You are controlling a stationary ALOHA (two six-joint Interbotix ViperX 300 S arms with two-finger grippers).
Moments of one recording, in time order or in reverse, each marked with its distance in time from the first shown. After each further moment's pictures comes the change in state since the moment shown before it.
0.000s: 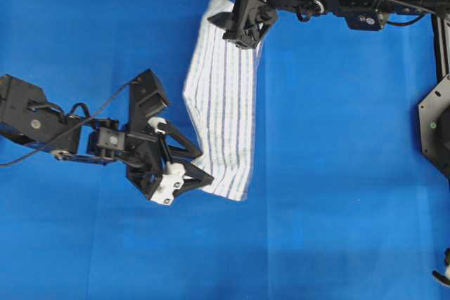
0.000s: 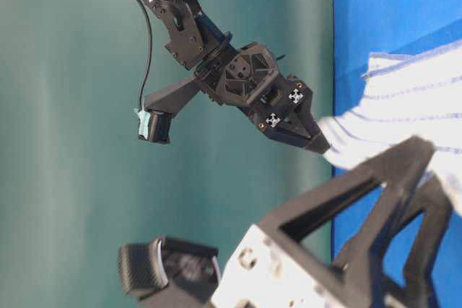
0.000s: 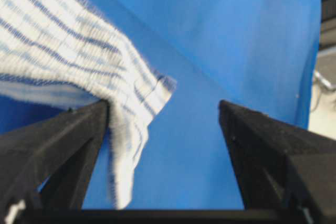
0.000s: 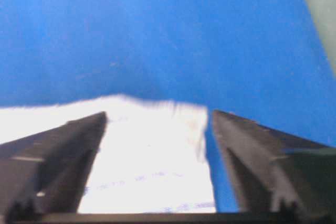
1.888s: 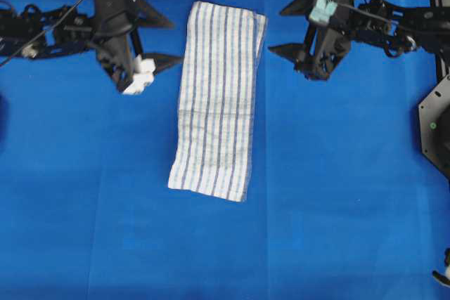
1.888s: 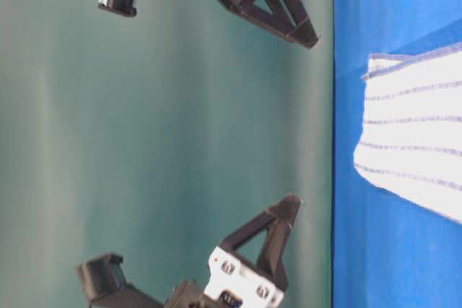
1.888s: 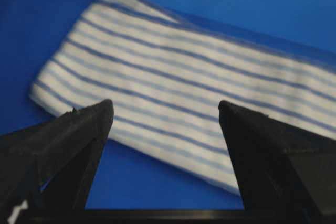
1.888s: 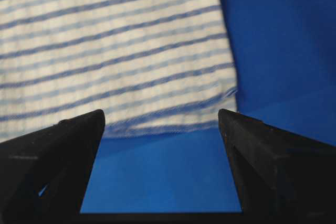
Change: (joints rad) left arm 0.479 -0.195 0.049 0.012 0.206 0.851; right arm 0.029 -0.380 0.410 0.071 -0.072 0.006
